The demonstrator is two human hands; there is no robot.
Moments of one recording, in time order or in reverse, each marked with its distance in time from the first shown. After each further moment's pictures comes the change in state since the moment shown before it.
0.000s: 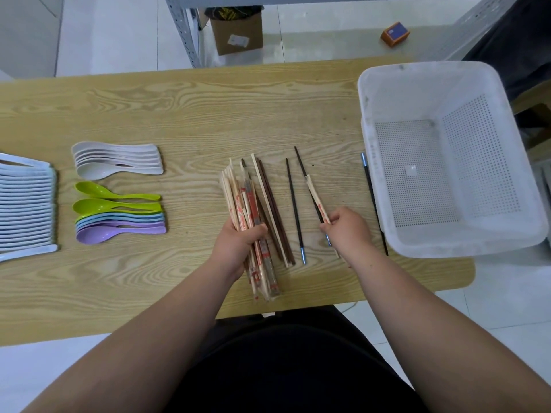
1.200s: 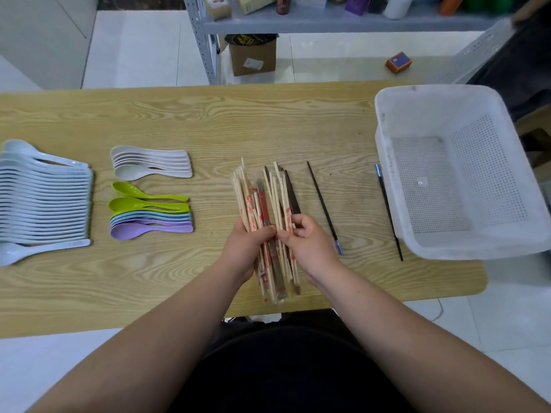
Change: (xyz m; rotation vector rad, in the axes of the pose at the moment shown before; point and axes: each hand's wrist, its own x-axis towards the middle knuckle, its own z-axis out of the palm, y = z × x) left_hand -0.020 0.013 -0.031 -0.112 -0.093 0.066; right_hand -0.095 -0.082 0.047 0.612 -0.270 -0.115
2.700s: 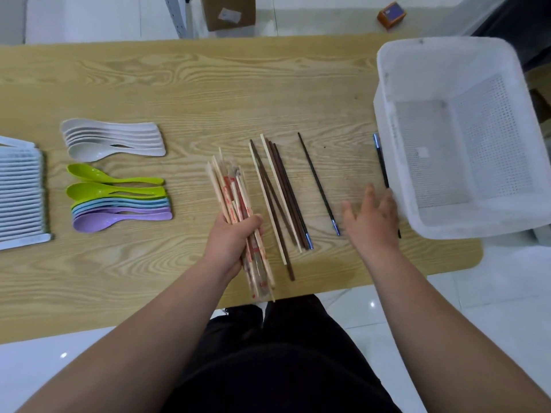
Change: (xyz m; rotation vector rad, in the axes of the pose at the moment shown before) left_hand 0.013 -0.018 -0.011 0.024 0.133 -0.059; right_hand 0.038 0.056 -0.103 -0.893 0.417 0.139
